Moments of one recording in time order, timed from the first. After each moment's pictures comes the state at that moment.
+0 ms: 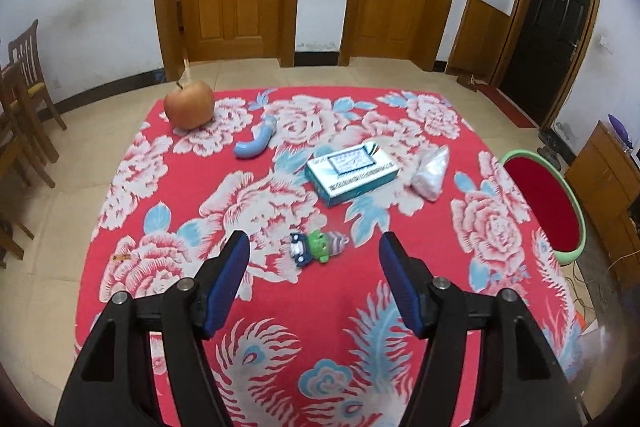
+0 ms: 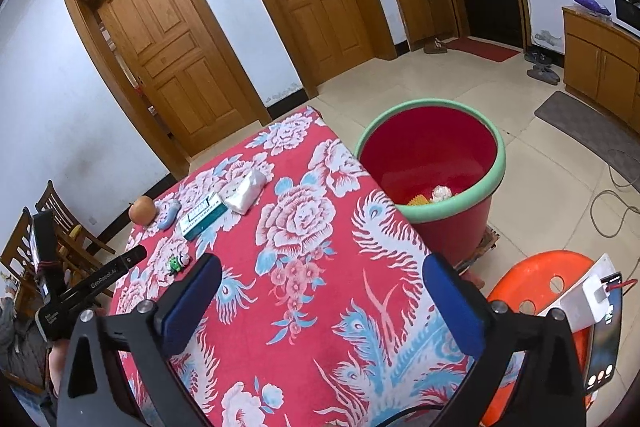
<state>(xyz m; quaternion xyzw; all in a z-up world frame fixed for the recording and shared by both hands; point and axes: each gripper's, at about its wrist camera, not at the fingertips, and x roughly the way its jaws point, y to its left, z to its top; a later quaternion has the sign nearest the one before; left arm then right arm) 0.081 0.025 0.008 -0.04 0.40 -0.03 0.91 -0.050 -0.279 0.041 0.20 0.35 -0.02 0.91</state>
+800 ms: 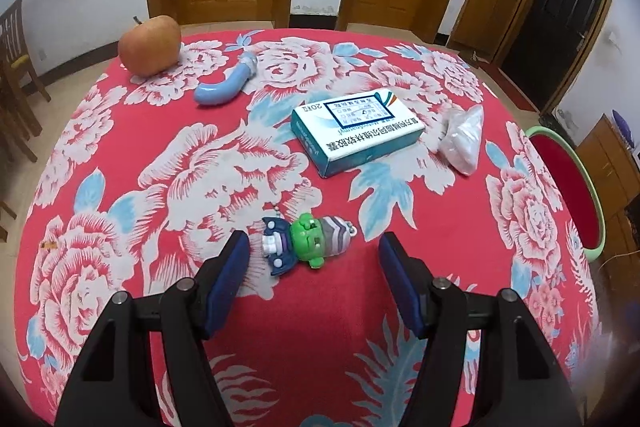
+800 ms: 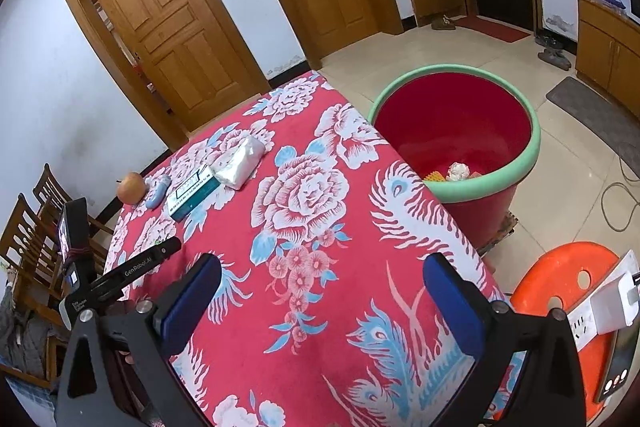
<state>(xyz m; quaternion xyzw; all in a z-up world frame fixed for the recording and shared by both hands) 0.125 0.012 -0.056 -0.05 0.45 -0.04 0.89 -0.013 -0.264 0.006 0.20 0.39 -0.01 0.90</state>
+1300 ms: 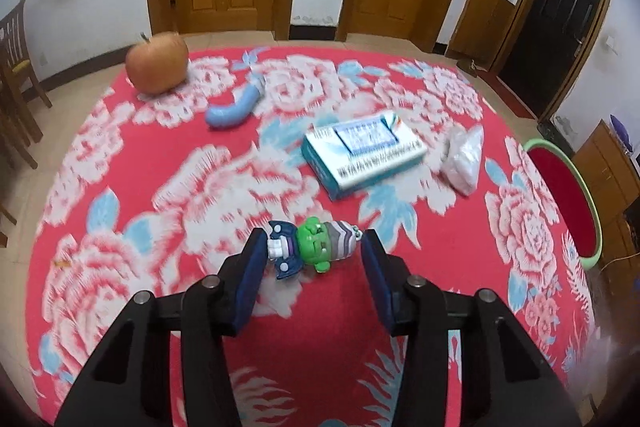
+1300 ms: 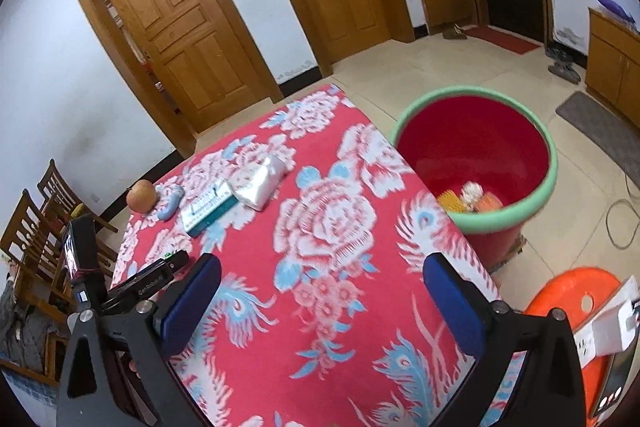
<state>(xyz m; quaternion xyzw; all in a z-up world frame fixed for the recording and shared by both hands) 0.130 0.025 -0.039 -0.06 0.43 -0.04 0.90 0.012 -0.249 0.032 0.18 0.38 0.01 0.91</state>
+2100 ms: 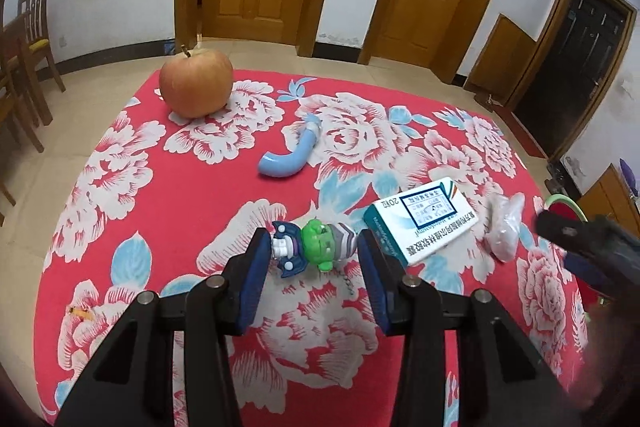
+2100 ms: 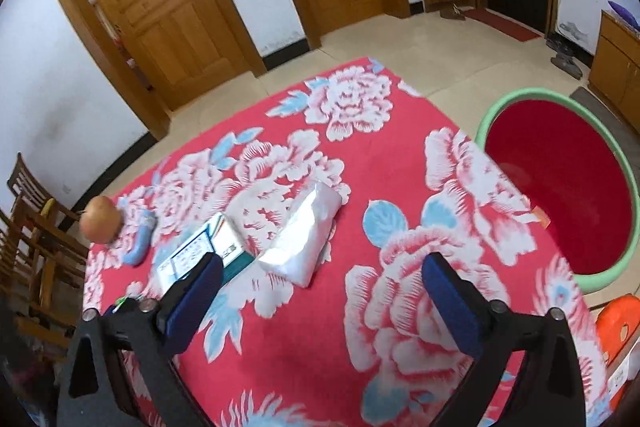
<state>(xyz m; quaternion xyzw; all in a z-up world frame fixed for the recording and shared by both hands) 0.162 0.068 -0.040 -0.11 0.41 -0.02 0.91 0.170 -0.170 -0.018 0.17 0.45 -0.03 0.88</state>
